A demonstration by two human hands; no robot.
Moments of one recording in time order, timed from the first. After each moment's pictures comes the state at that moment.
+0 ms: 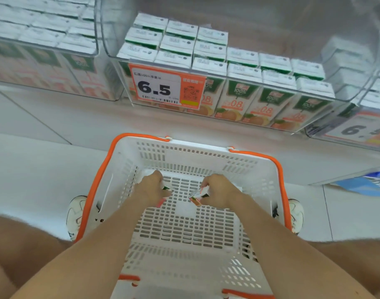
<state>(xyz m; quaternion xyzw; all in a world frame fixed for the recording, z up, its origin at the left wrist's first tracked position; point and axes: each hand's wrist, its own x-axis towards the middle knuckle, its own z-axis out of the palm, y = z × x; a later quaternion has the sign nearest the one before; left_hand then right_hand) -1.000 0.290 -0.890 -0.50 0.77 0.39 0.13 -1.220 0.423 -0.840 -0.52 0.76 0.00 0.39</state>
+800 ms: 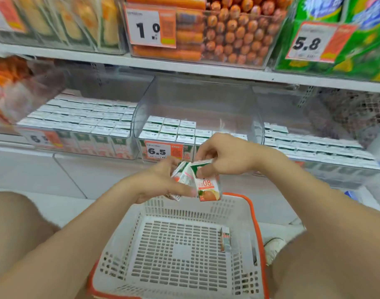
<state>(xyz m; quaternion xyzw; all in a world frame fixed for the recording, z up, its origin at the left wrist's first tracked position) -1.027 0.327 -0.556 -0.33 0.71 0.62 -0.03 -1.226 0.422 -0.478 -0.67 0.69 -0.11 0.25</state>
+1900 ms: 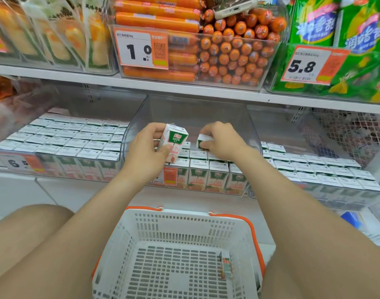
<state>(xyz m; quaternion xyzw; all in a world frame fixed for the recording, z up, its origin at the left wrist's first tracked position) -1.073 0.277 -0.507 -0.34 0.74 0.44 -0.38 -1.296 0.334 -0.499 -0.55 0.81 -0.18 0.08</state>
